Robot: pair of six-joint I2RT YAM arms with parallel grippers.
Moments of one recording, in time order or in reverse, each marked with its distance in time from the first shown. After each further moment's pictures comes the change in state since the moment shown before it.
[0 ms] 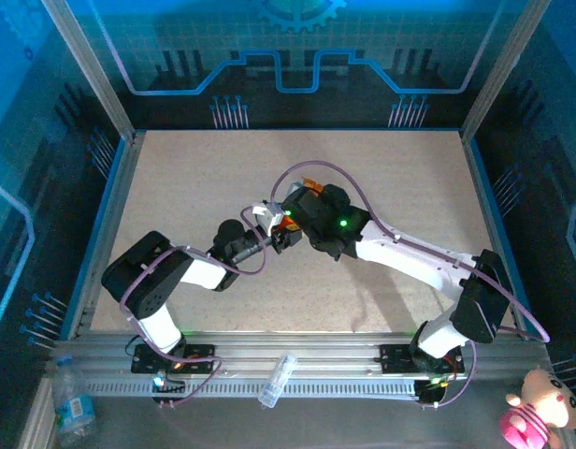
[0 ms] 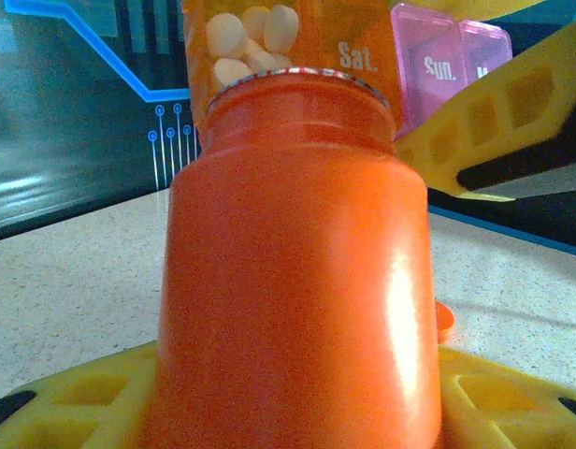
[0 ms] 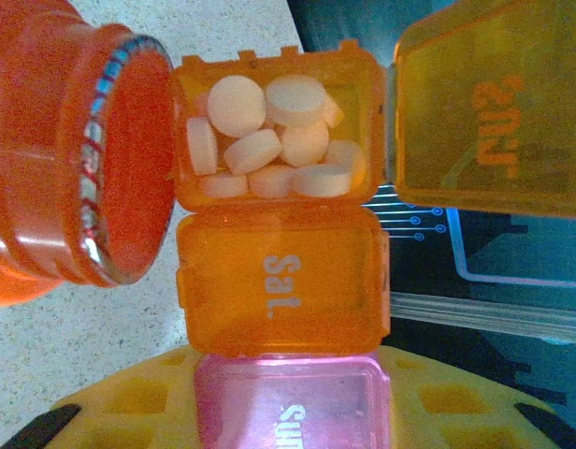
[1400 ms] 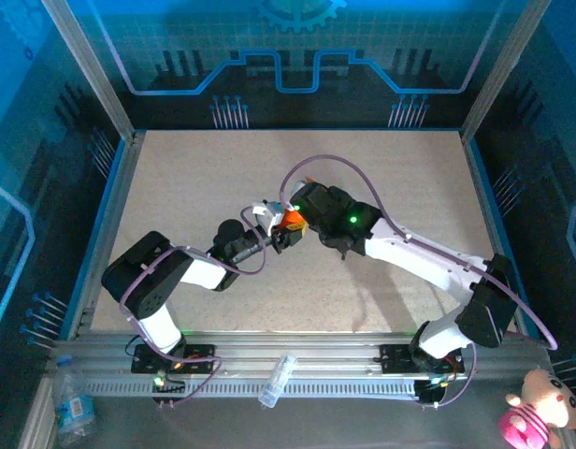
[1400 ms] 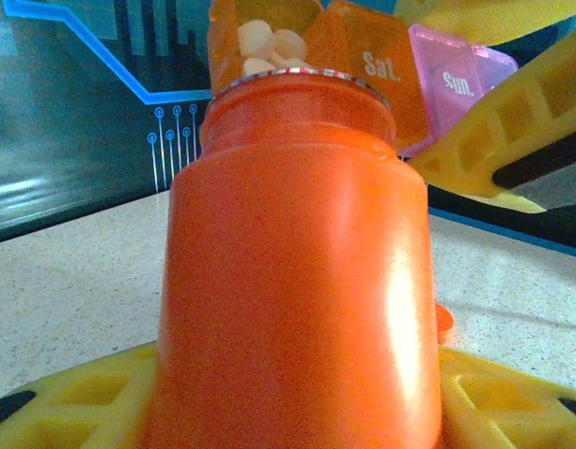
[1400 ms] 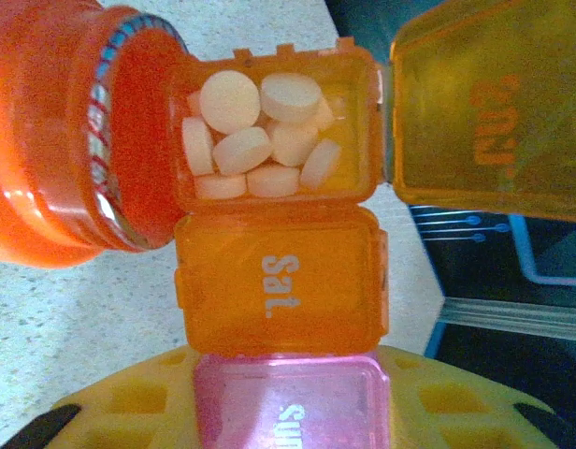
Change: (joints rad) left arm 0.000 -0.001 0.001 0.002 0.000 0.000; right arm -0.045 -0.046 0.006 -0.062 -0.165 0.092
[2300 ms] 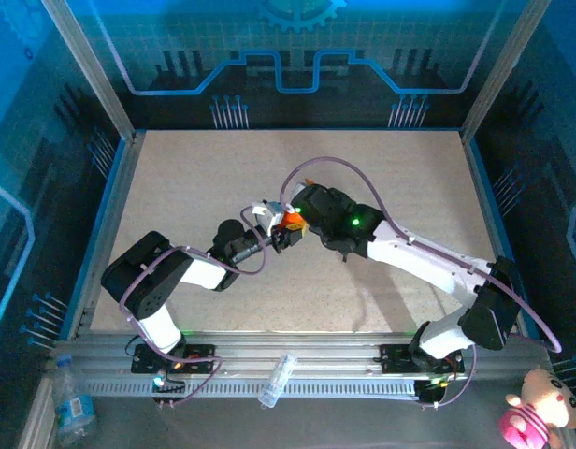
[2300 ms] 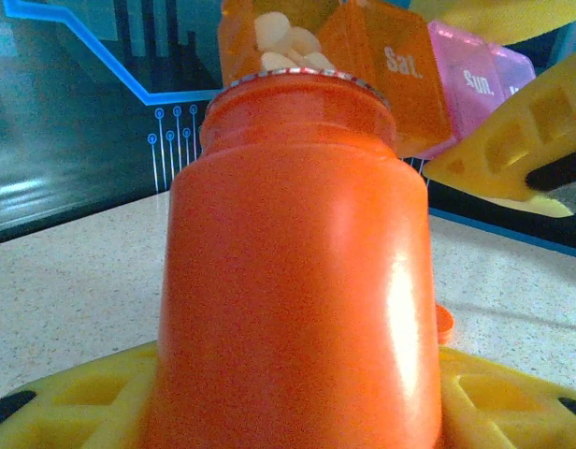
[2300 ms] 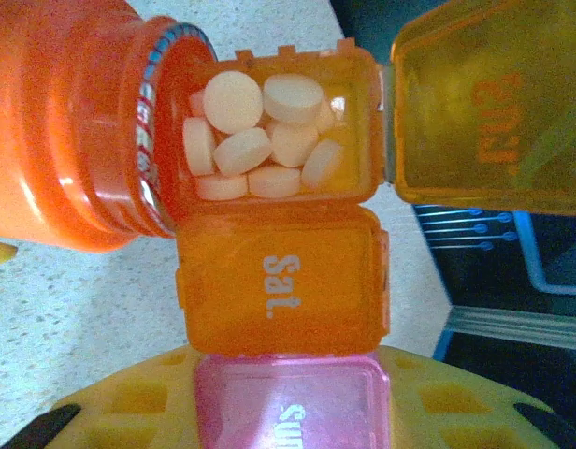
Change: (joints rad) left arm 0.000 -0.002 0.000 0.000 0.000 0.000; right arm 0.026 -0.018 -0.021 0.022 0.016 -0.029
